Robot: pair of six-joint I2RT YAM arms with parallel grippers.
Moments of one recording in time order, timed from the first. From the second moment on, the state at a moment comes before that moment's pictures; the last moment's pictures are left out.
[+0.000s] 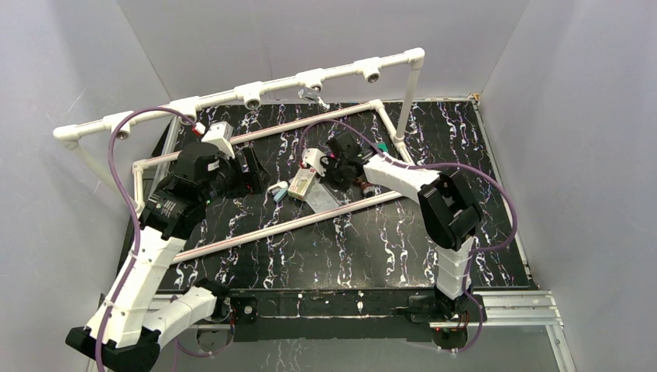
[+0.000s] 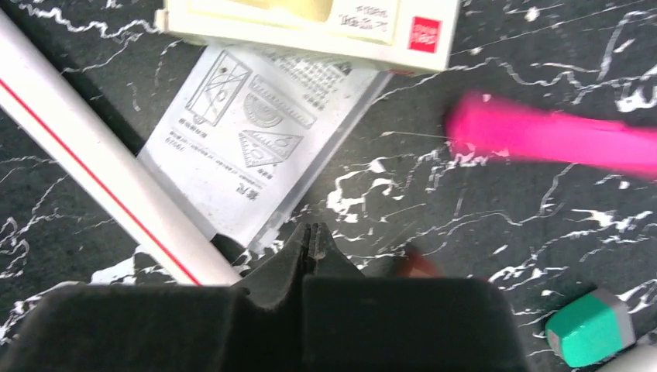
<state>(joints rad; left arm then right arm) -0.41 0.94 1.20 -0.84 -0.01 -0.46 0.71 1.93 1.42 -0.48 -0.22 -0.60</state>
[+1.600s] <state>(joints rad) -0.41 0.95 1.20 -0.84 -0.01 -0.46 0.52 1.77 1.30 -0.56 0.48 0.68</state>
